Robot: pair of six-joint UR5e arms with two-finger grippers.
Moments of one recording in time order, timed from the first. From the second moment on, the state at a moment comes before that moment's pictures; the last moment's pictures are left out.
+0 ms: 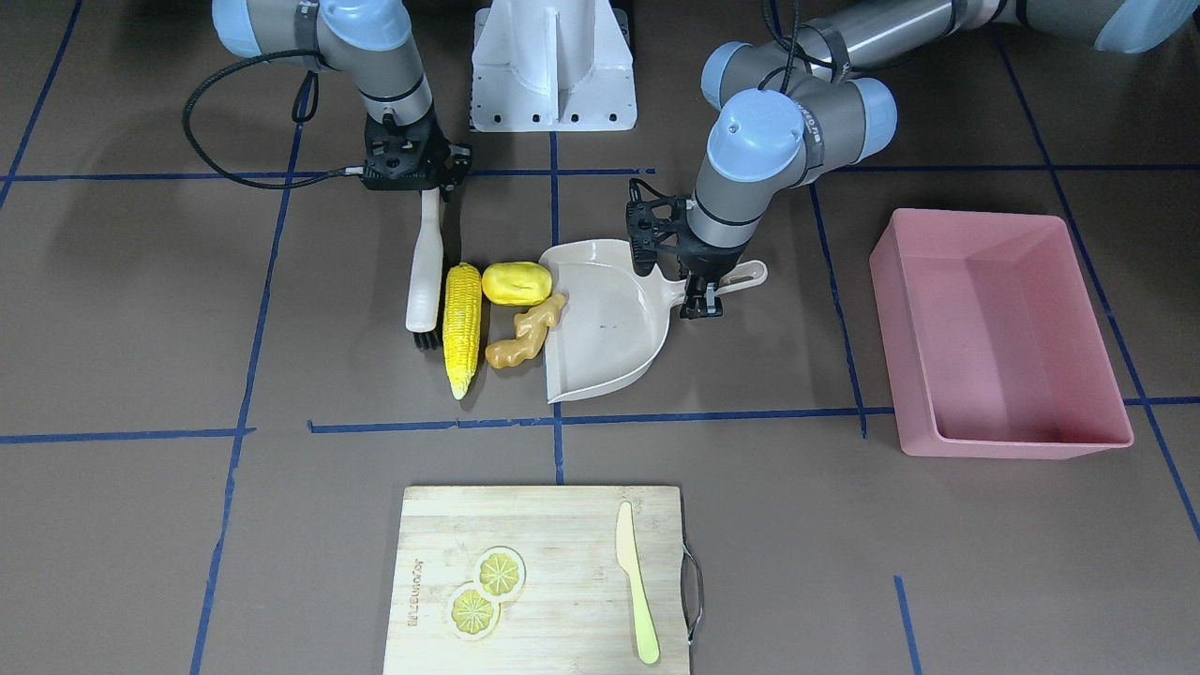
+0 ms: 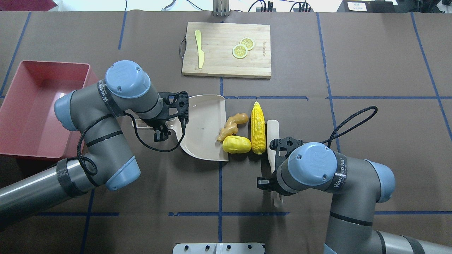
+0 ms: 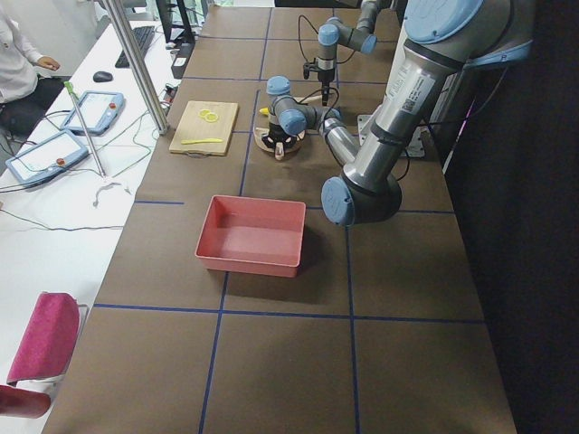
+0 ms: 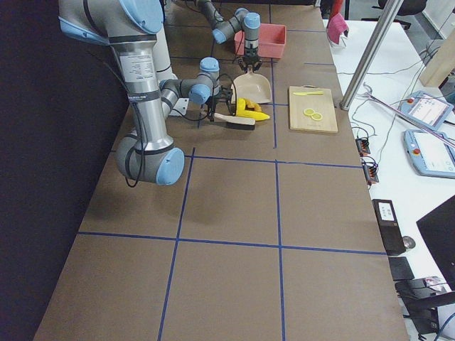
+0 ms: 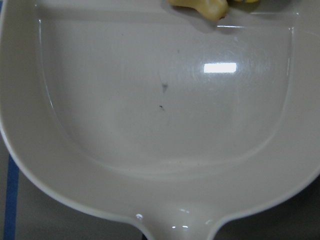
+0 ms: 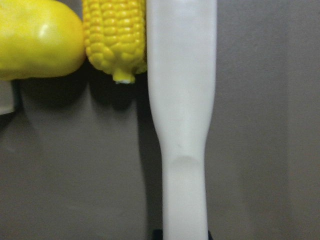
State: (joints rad) left arm -0.61 -2.17 -1.62 -1.70 -1.98 0.35; right arm 0.32 -1.21 1.95 -1.52 1.83 1.39
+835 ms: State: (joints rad) left arm -0.54 -2.29 -1.52 -1.71 -1.94 0.20; right arm 0.31 -1.02 1.83 -1.53 1.82 1.44
